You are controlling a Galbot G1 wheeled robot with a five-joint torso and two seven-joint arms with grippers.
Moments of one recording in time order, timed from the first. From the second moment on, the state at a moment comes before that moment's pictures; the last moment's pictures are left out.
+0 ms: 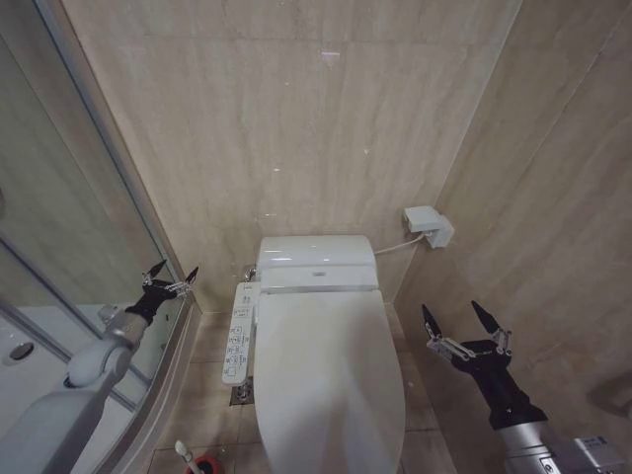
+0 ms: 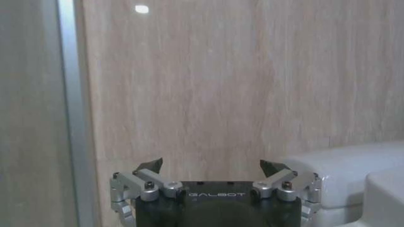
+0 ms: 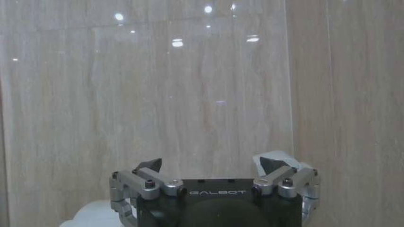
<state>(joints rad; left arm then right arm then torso) 0.86 -0.87 -0.36 -1.34 -0.66 -0.21 0.29 -1.83 1.37 0.82 2.42 0.42 0.09 -0.11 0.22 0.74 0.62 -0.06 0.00</state>
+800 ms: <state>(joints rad) 0.67 -0.93 -0.17 -1.13 -0.67 -0.27 0.45 -1.83 1.37 0.82 2.42 0.42 0.09 -0.11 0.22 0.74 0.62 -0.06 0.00</state>
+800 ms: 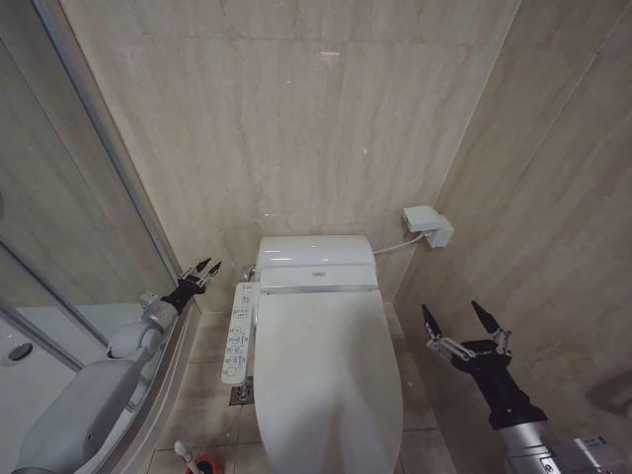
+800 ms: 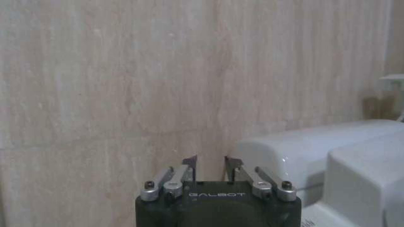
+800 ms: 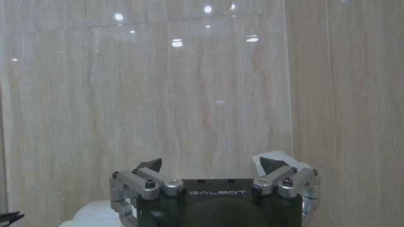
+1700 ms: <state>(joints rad) 0.68 -0.92 -0.16 -1.10 -0.70 -0.30 0.64 -1.83 1.37 0.82 2.42 0.42 0.09 -0.11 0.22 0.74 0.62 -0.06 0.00</state>
